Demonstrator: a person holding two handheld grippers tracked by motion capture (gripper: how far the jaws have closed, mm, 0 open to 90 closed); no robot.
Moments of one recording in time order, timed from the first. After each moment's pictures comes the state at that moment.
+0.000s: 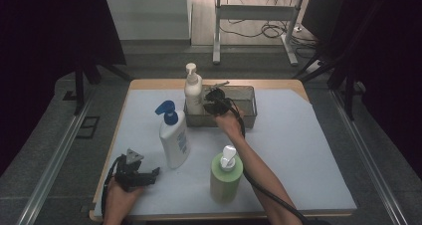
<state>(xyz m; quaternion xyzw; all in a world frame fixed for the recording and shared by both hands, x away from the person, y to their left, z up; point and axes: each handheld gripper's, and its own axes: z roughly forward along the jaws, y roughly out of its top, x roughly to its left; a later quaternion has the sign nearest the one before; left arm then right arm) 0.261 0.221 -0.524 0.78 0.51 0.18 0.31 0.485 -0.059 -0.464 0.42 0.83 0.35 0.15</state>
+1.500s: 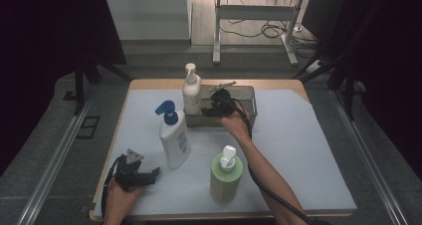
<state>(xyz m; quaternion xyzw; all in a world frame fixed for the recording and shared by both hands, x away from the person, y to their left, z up) 0.261 0.221 -0.524 0.78 0.51 0.18 0.31 0.474 -0.079 -0.452 0.38 0.83 0.38 0.12</state>
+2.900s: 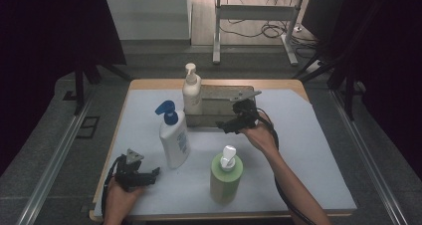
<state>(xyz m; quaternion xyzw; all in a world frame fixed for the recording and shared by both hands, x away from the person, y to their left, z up) 0.261 0.221 -0.524 0.78 0.51 0.18 0.31 0.418 -0.143 -0.427 0.32 0.85 0.40 0.14</state>
